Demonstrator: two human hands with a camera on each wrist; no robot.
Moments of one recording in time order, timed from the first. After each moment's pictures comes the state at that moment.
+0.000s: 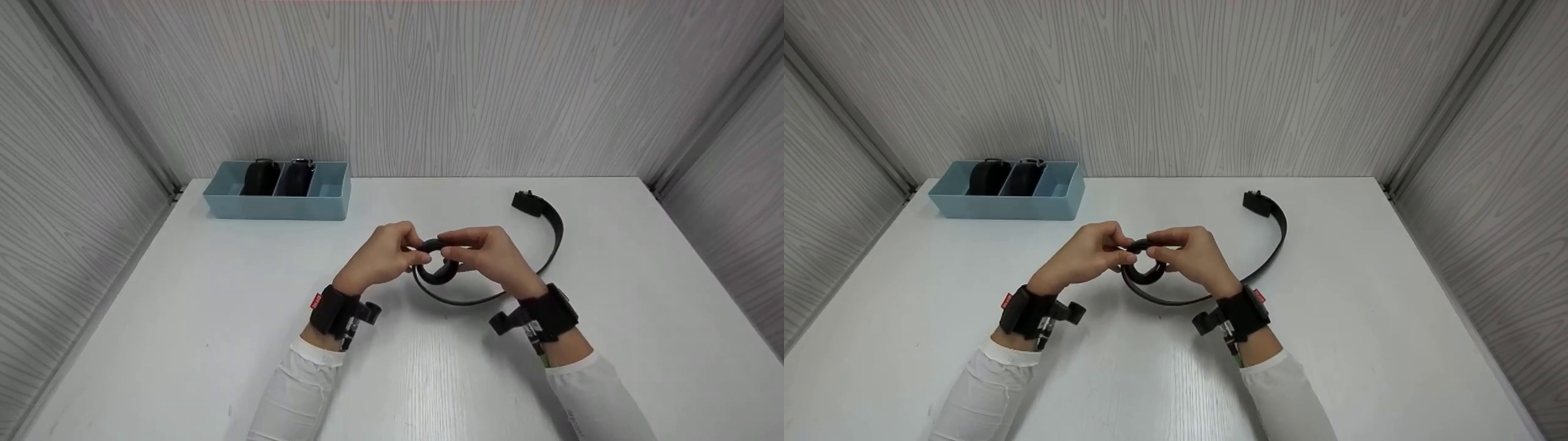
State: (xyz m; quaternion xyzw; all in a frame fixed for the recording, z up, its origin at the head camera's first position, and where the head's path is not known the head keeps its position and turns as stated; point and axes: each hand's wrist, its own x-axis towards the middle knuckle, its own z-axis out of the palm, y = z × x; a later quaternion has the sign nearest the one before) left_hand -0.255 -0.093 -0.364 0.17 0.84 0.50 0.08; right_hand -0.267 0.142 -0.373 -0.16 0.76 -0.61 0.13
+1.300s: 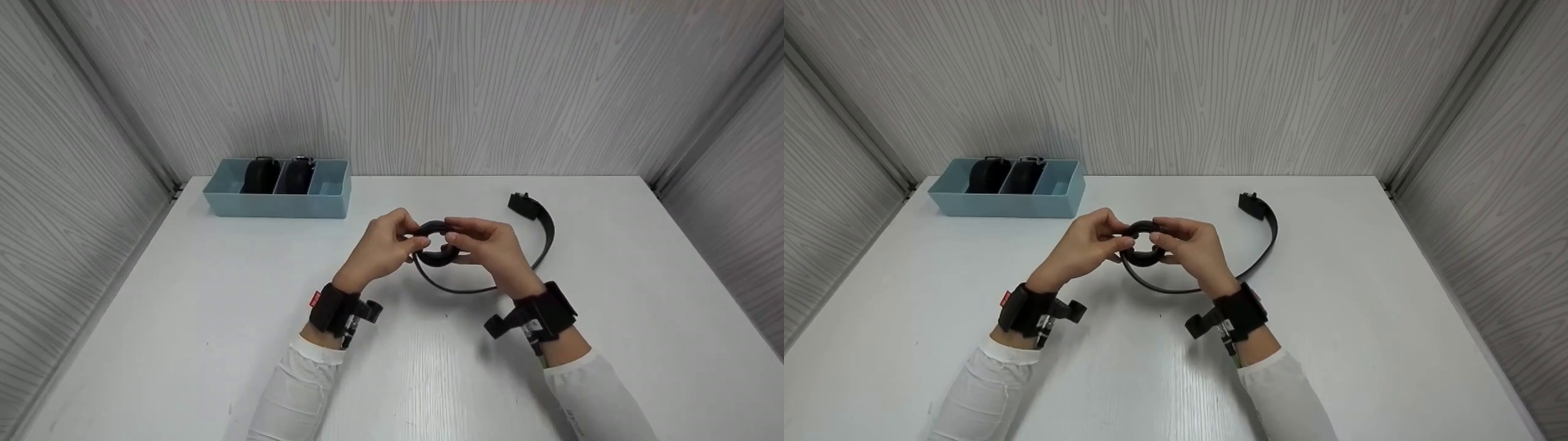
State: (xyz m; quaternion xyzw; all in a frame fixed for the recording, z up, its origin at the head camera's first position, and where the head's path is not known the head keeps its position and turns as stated) left_hand -0.254 -0.092 -0.361 0.16 0.81 0.57 0.04; right_hand -0.267 0.137 -0.375 -0.12 0.70 -0.70 0.10
